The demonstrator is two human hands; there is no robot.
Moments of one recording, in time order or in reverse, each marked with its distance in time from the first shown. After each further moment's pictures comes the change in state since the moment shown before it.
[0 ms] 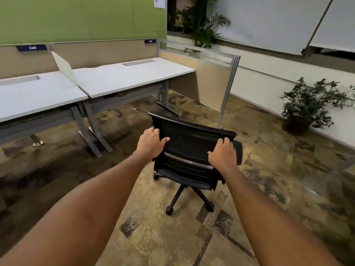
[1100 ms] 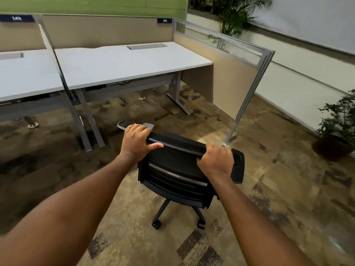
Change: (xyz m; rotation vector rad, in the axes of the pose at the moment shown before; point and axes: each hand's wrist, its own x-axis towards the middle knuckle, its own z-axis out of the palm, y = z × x) left_hand 0.284 0.004 0.144 0.257 0.362 0.179; right_hand 0.328 0.044 0.082 -0.125 0.136 -0.304
